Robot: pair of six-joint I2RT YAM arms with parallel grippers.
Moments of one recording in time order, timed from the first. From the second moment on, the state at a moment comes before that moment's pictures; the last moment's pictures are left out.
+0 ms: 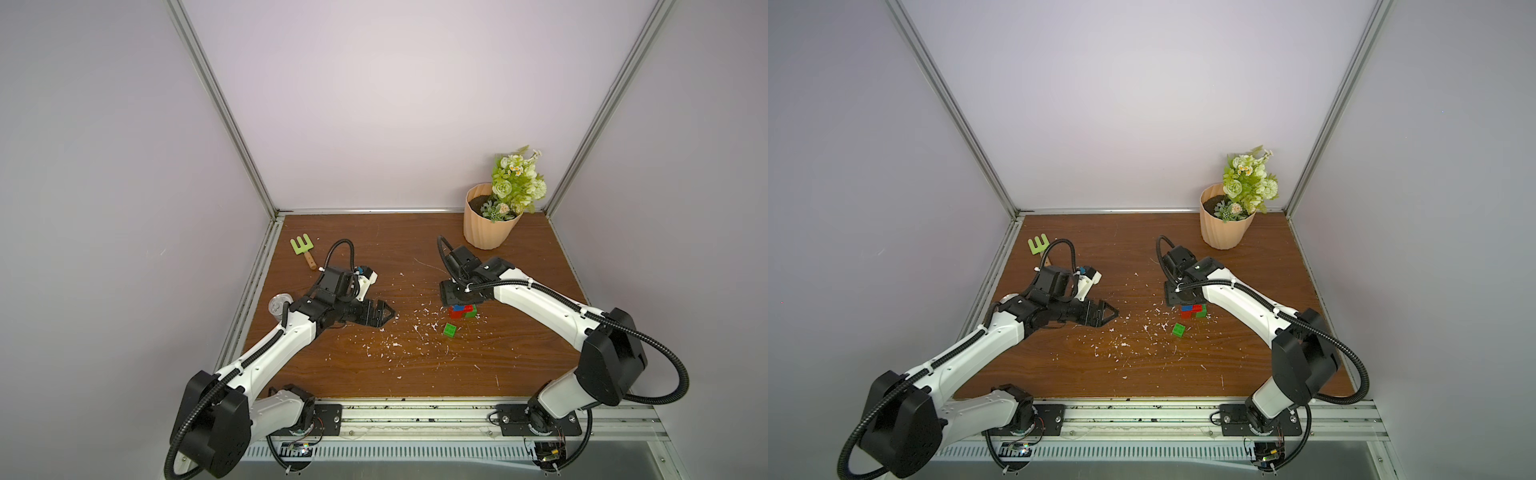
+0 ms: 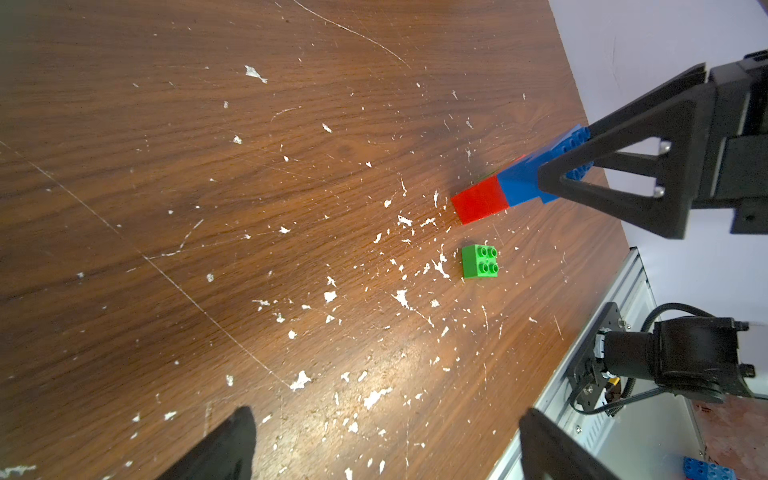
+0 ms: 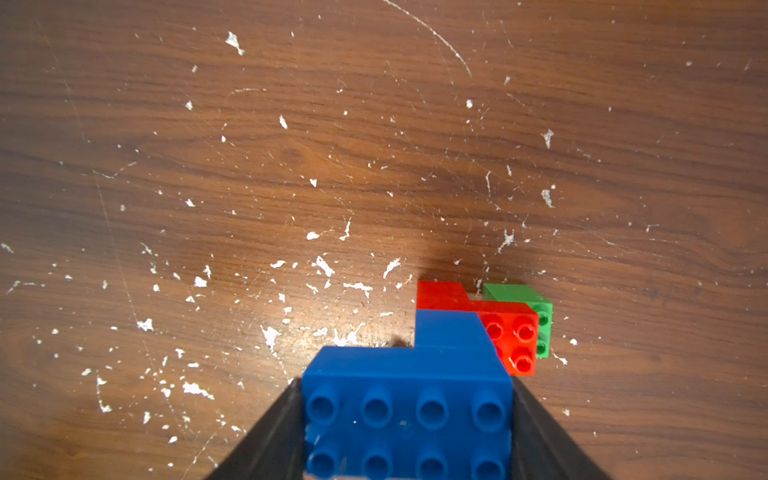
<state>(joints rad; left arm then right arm) -0.41 1.17 0.73 -0.43 0.52 -0.27 0.67 1.56 1.25 -0.88 0.10 0.53</state>
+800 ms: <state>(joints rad) -0.41 1.17 0.73 -0.43 0.52 -0.27 0.67 1.51 1.19 -0.86 0.09 0.51</state>
